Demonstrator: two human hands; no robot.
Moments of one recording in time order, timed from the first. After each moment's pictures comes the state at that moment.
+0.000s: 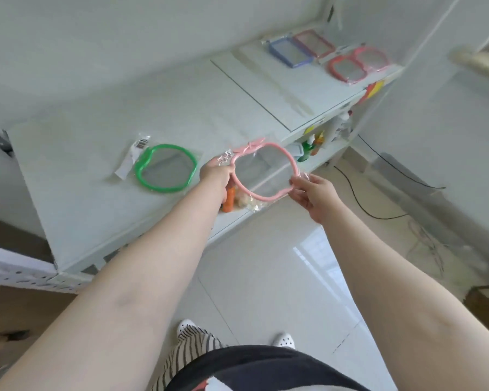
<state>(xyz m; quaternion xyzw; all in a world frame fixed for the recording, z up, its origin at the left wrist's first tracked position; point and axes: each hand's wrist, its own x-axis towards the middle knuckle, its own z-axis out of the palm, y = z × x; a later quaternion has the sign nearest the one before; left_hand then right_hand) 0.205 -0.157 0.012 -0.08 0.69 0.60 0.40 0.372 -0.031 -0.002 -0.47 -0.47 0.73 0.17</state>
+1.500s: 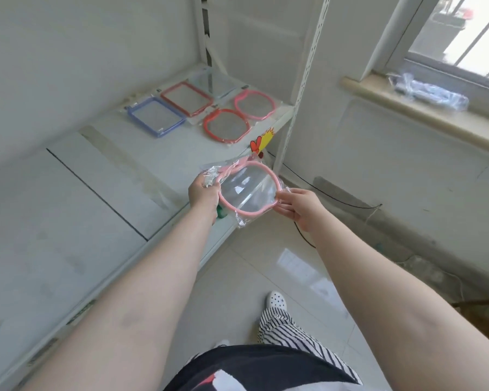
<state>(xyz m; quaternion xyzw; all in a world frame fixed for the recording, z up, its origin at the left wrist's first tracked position) 0.258 0.315 -0.018 0.04 0.72 0.59 0.36 0.443 0.406 -0.009 -0.53 -0.40 0.72 0.22</state>
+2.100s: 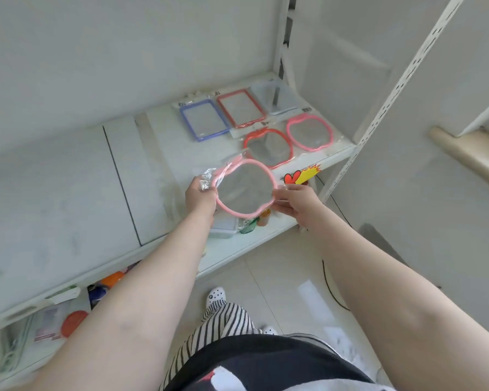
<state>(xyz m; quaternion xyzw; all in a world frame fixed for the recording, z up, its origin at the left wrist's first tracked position) 0.213 0.374 -0.028 -0.10 0.76 0.61 0.19 0.332 0.537 -0.015 -0.44 -0.53 0.72 0.05</state>
